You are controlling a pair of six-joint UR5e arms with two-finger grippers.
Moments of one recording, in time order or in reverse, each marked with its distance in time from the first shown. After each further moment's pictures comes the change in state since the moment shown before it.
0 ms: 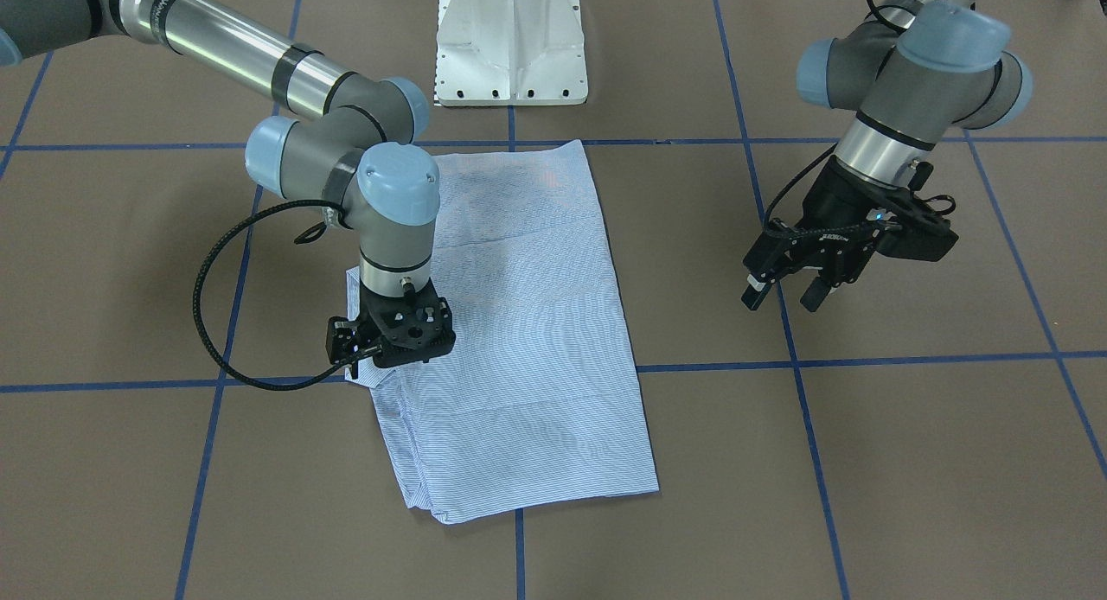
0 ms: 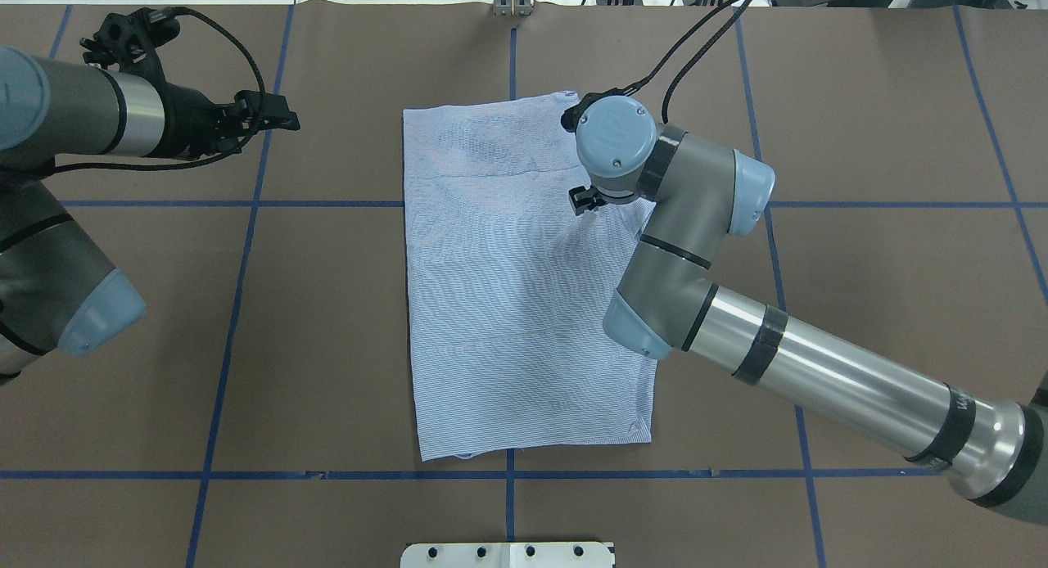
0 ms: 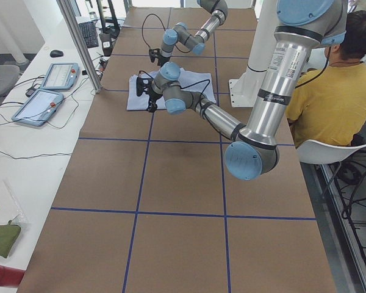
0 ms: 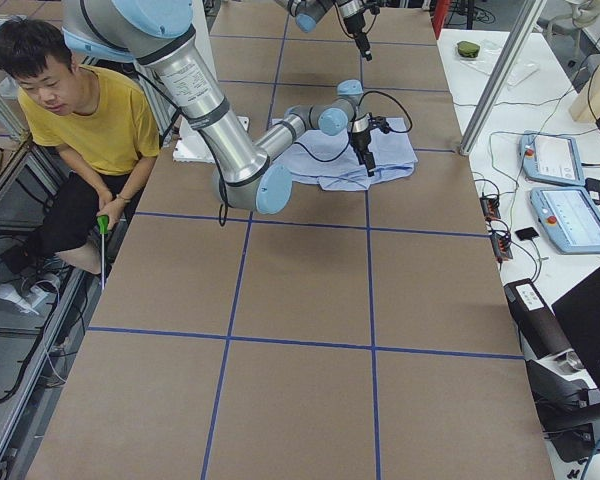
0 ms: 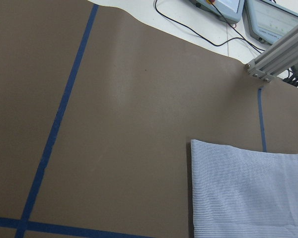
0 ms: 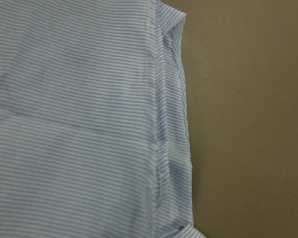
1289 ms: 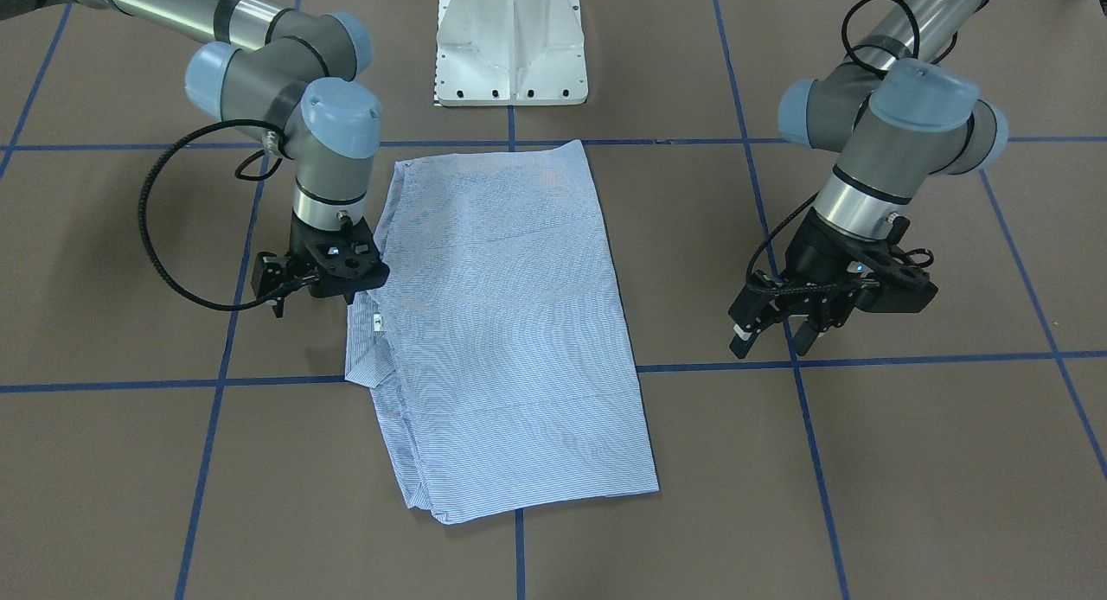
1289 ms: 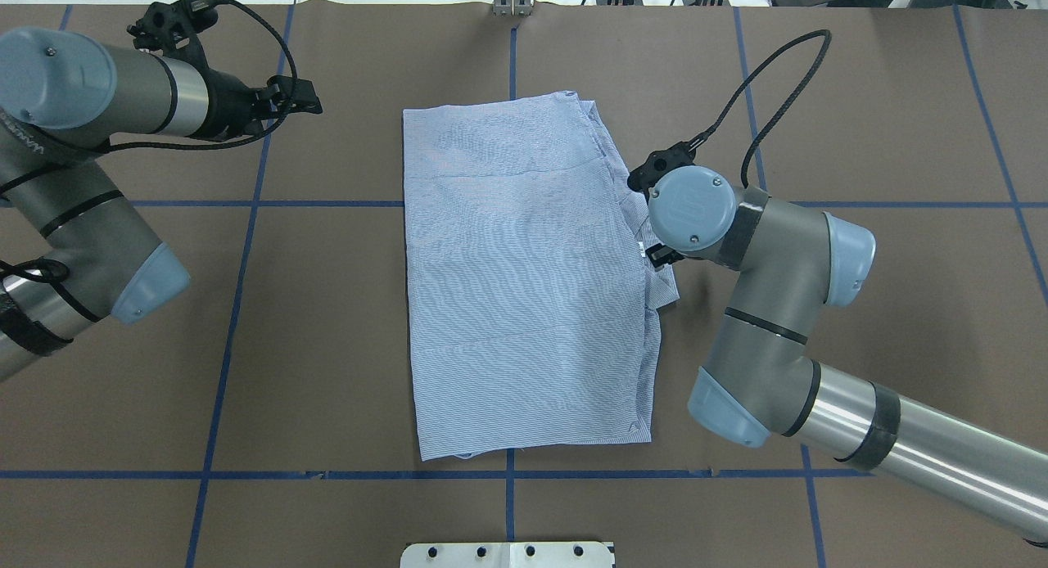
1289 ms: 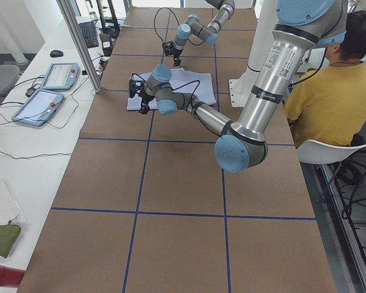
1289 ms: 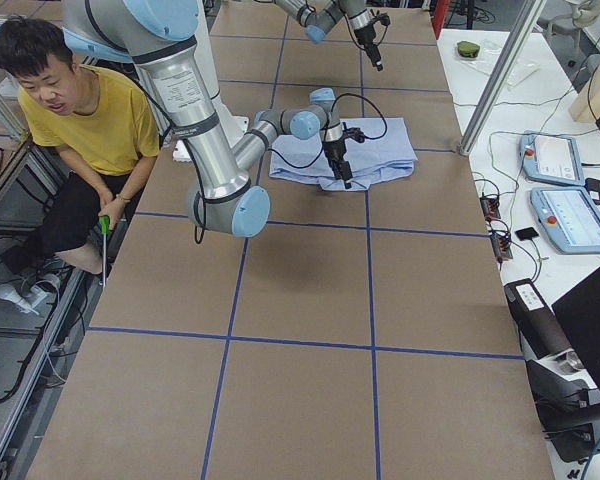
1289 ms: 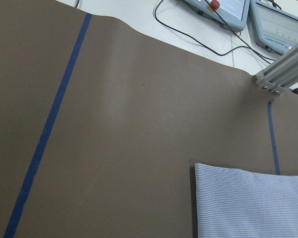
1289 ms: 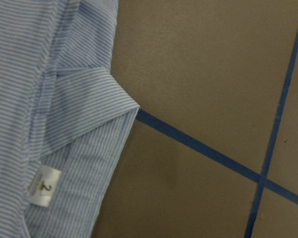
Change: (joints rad) left arm 0.000 -0.103 0.152 -0.014 0.031 0.013; right arm -0.070 -0.264 0.378 -0.228 -0.098 -0.083
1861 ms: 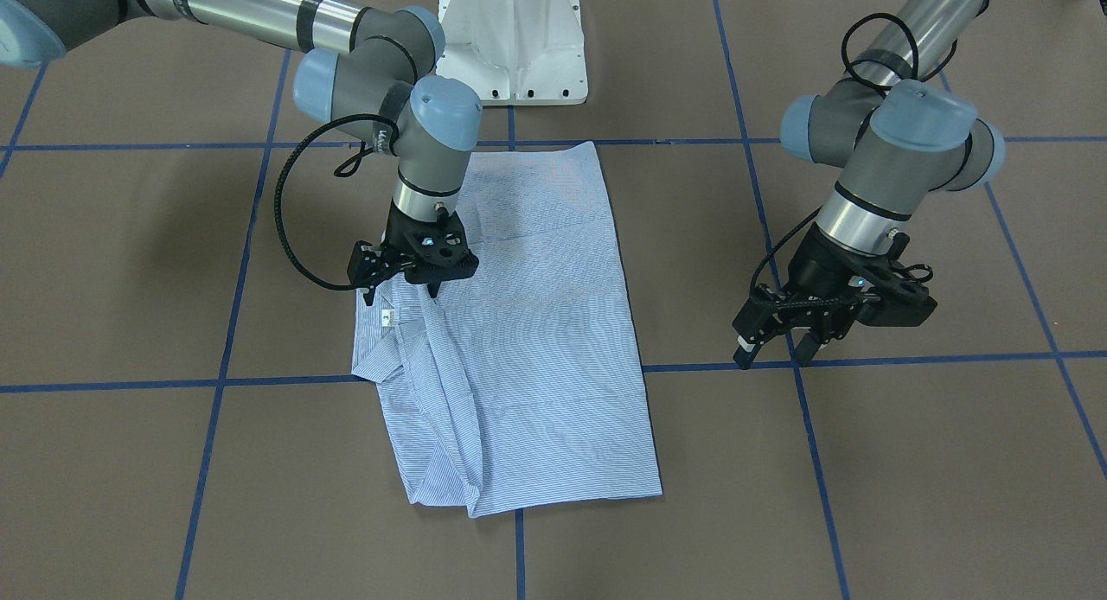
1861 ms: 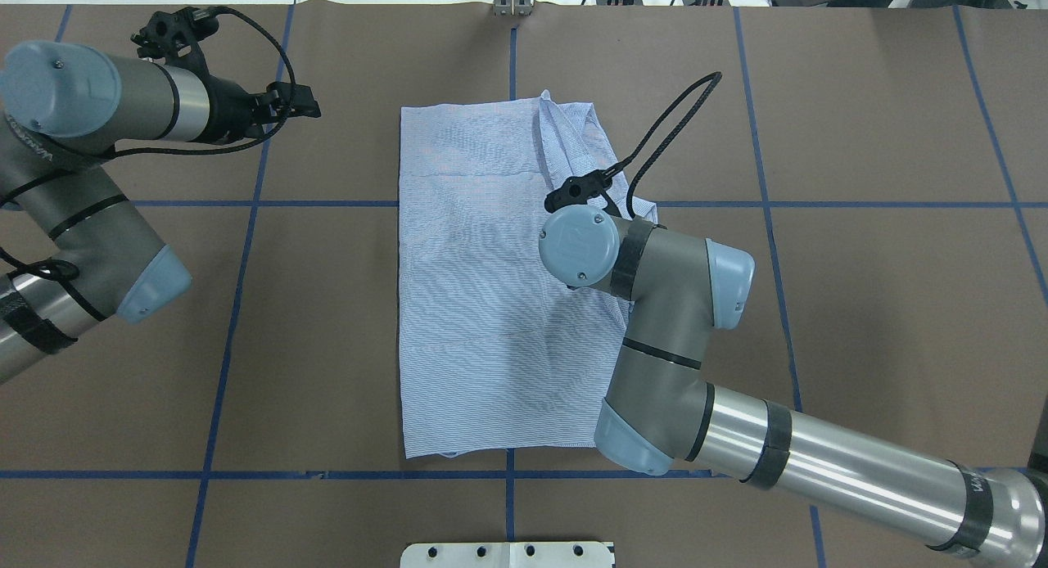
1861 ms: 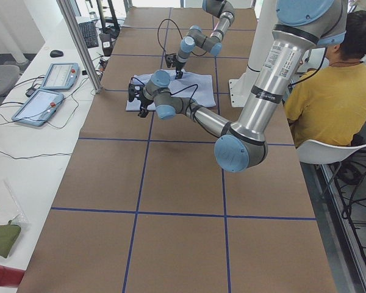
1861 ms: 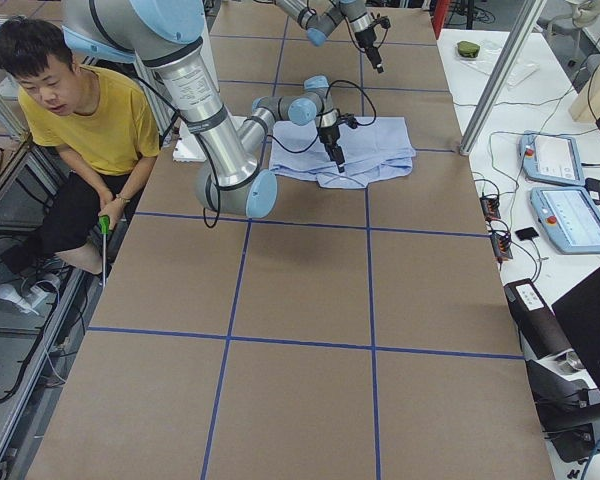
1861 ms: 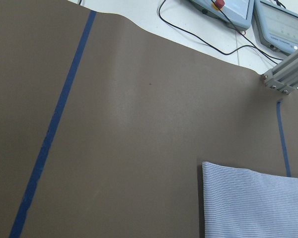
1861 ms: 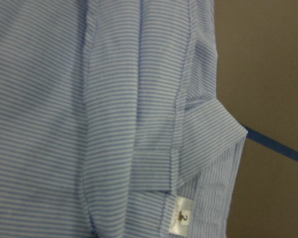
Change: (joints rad) left arm 0.001 0.000 0.062 -0.077 0.007 0.001; right arm -0.103 0.166 -0.155 -0.001 -0.052 0.176
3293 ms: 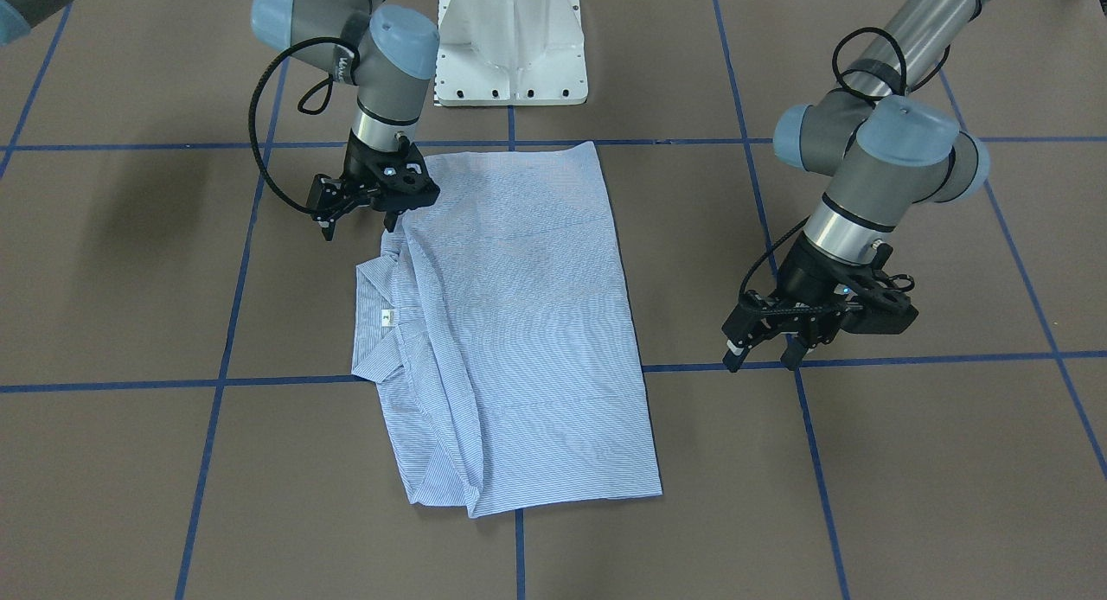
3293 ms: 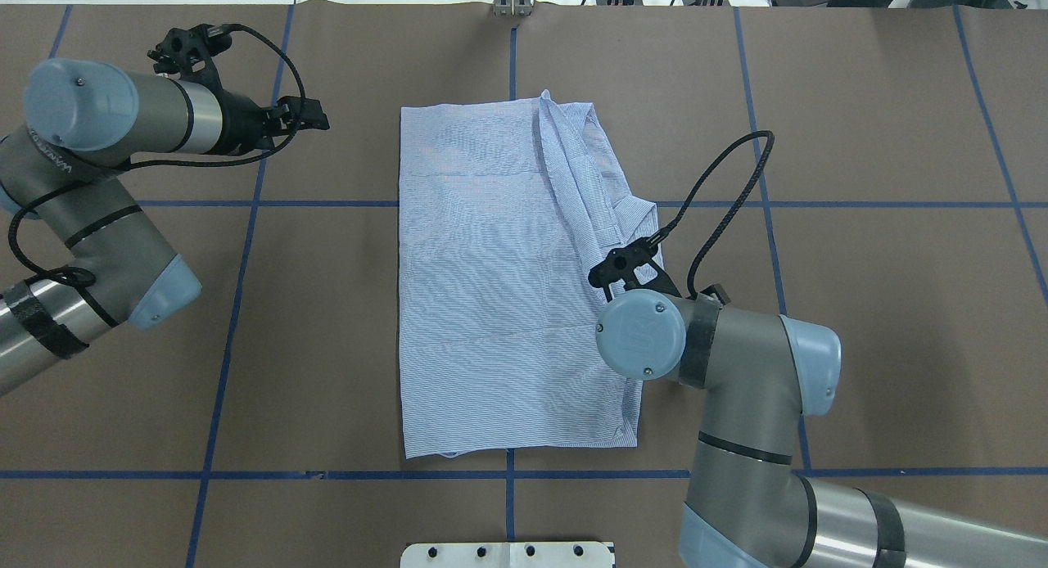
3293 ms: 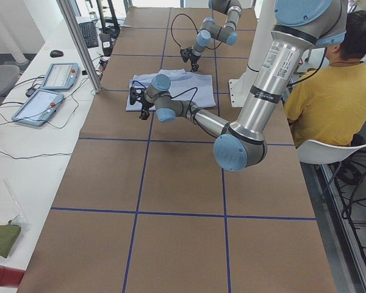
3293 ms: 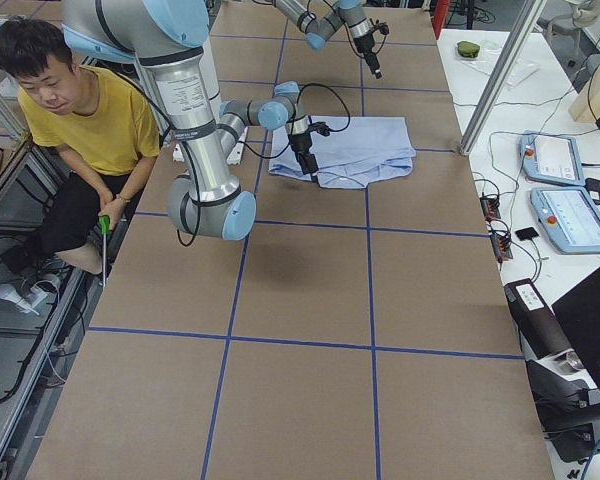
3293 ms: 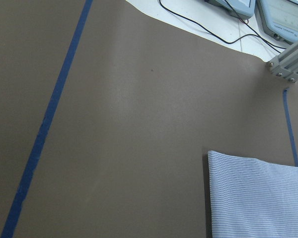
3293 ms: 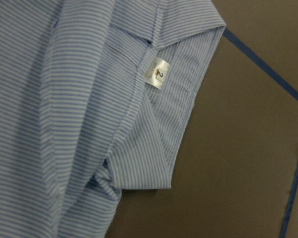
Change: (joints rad) left arm 0.021 -0.009 0.053 -0.044 0.007 -0.004; right arm -0.109 -0.191 0.304 -0.169 -0.055 -0.017
